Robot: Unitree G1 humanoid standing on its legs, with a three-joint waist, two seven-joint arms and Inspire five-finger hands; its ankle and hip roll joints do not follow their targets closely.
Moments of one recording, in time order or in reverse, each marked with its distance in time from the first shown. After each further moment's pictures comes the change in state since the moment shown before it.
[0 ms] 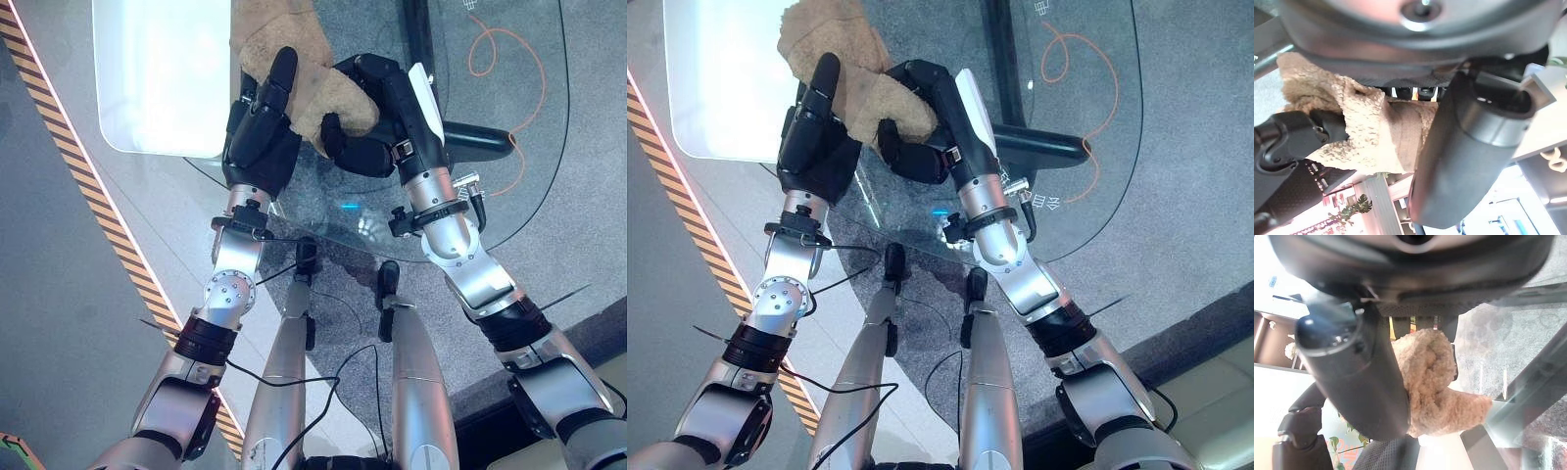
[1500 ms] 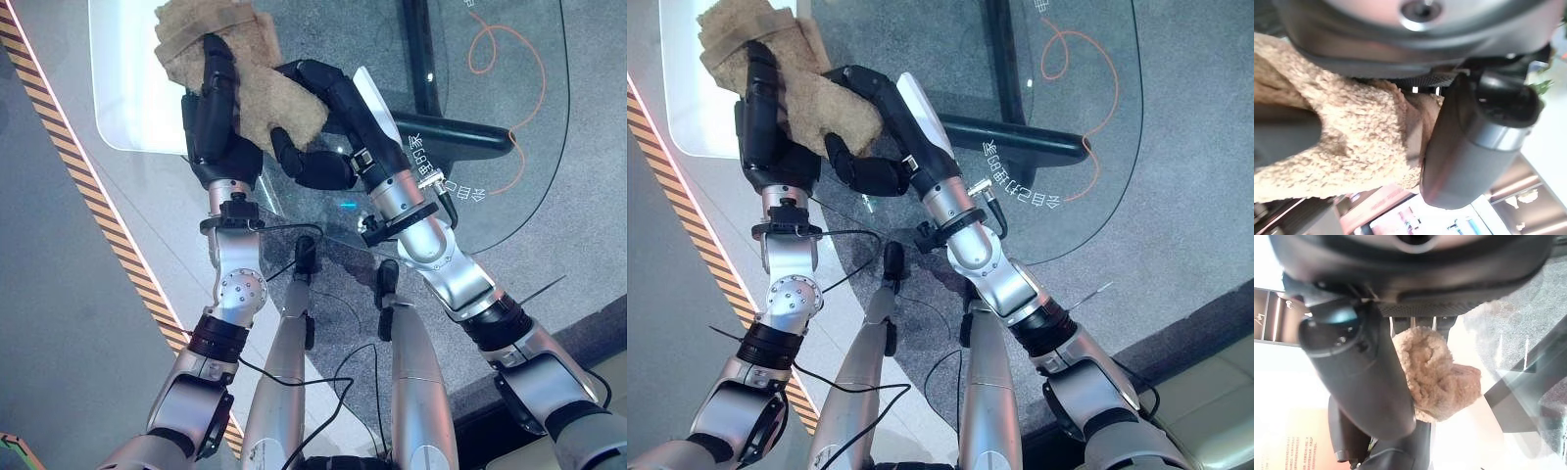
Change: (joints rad) left arm -0.019 -0.091 0.038 0.038 0.137 -0.322 0.144; right arm -0.038 0.050 0.072 -0.035 -0.008 -0.001 0.063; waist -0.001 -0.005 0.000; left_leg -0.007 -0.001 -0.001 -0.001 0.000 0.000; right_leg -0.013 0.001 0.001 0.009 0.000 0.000
